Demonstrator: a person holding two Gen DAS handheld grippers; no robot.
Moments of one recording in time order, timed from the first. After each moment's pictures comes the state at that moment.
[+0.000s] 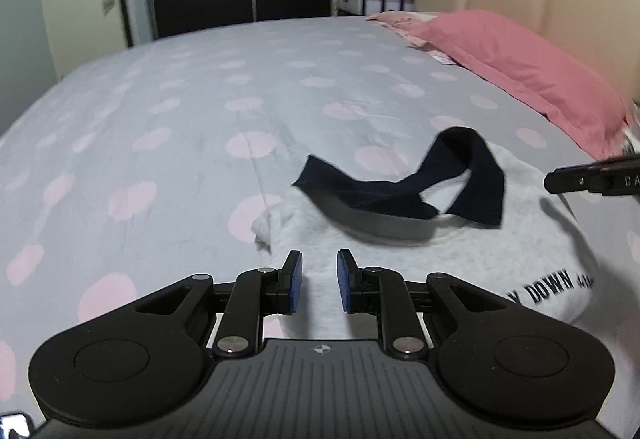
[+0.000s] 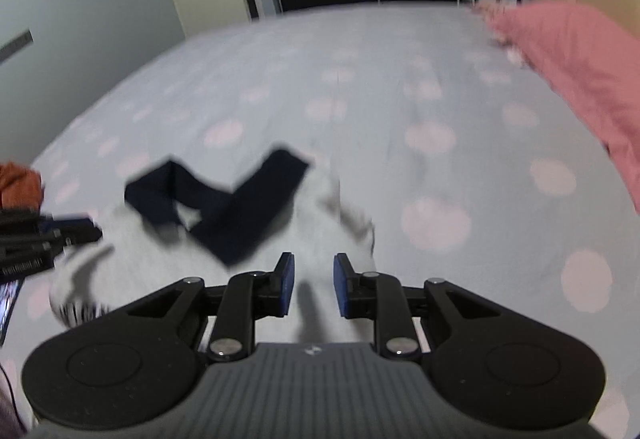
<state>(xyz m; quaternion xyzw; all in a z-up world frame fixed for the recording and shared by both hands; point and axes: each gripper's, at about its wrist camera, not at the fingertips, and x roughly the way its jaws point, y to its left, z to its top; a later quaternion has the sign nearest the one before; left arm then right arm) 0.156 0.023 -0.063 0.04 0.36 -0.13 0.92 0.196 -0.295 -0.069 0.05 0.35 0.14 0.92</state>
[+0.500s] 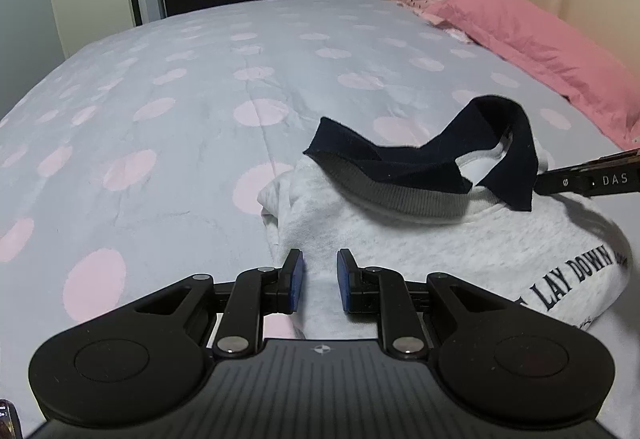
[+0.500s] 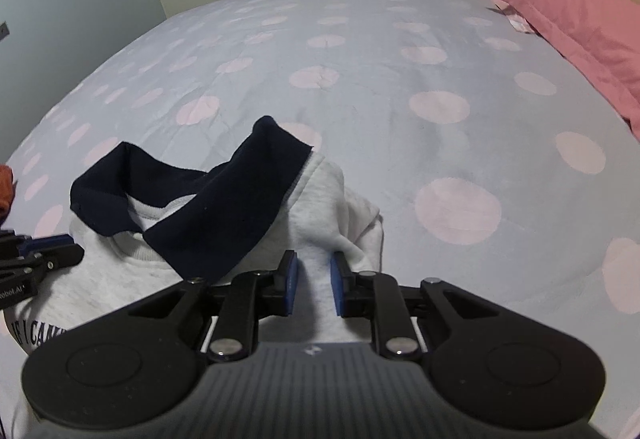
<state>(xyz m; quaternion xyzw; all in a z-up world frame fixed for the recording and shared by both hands) 0.163 0.025 -0.088 0.05 0.38 -0.11 0.92 0.239 -0.274 -0.110 0.04 0.40 0.12 0.91</state>
